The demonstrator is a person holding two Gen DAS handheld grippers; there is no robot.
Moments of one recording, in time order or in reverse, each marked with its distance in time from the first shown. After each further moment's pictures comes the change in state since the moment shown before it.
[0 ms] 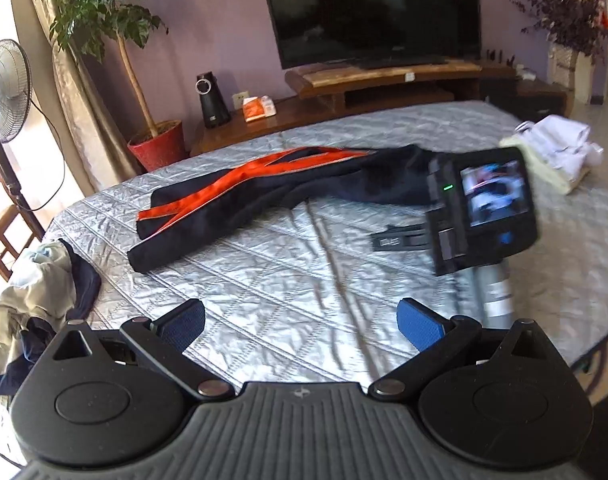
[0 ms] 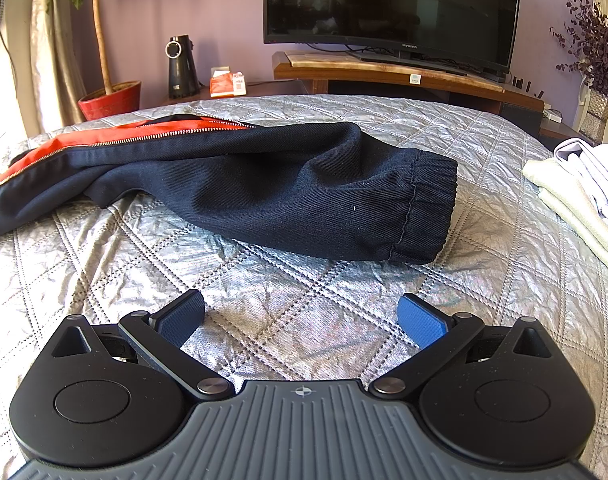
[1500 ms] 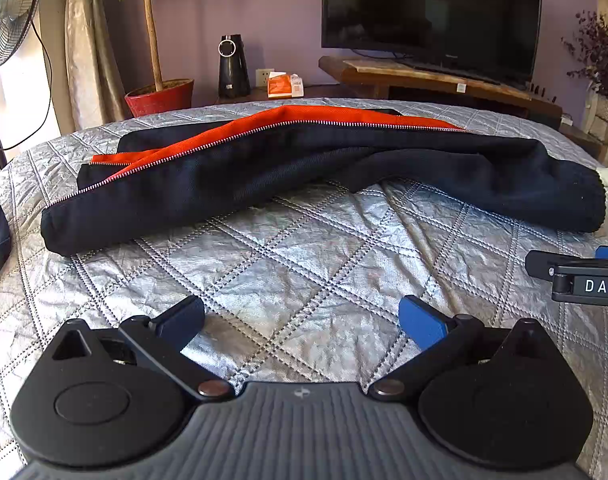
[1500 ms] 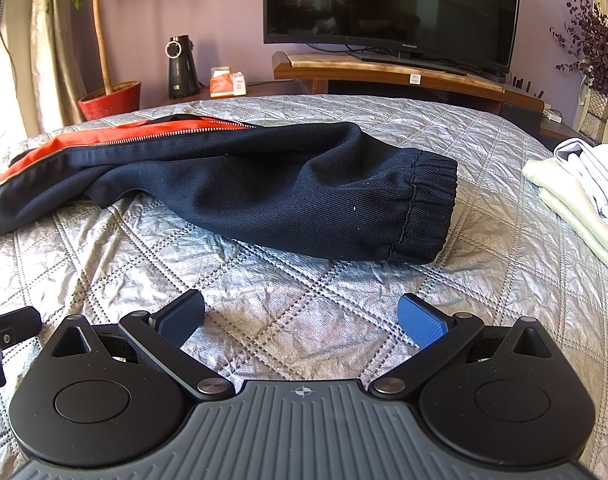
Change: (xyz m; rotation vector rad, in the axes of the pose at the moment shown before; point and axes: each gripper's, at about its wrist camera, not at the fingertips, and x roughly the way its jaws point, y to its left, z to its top) left arm 0.151 0.038 -0.008 -0.198 -0.050 -0.085; right arm 0.001 0.000 0.000 0.000 0.000 0.000
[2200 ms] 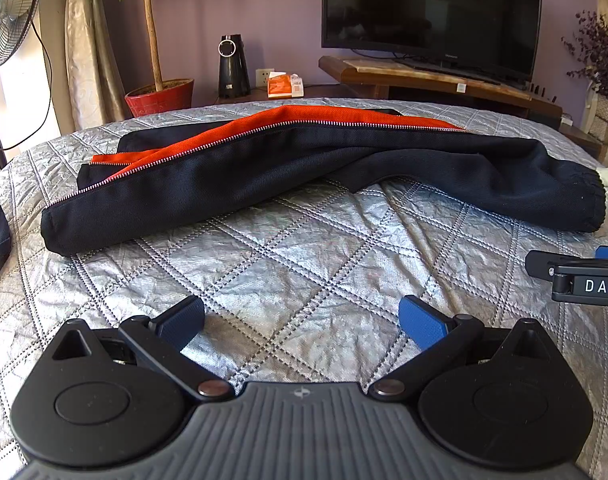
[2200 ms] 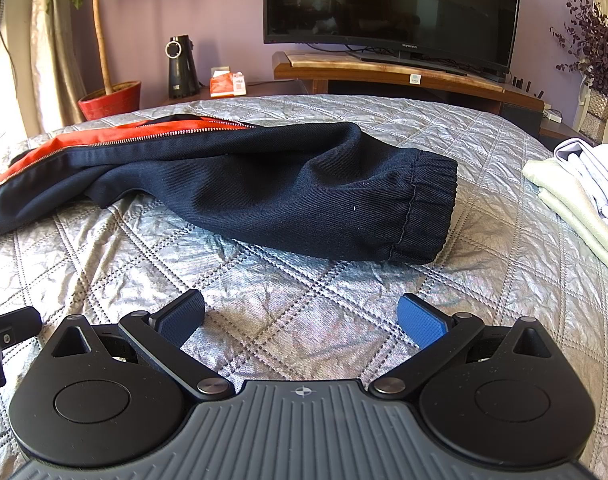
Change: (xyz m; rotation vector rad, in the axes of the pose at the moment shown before) left arm 0.000 0.000 0.000 0.000 0.000 -0.001; right arm 0.000 0.000 0.000 0.000 0.000 0.000
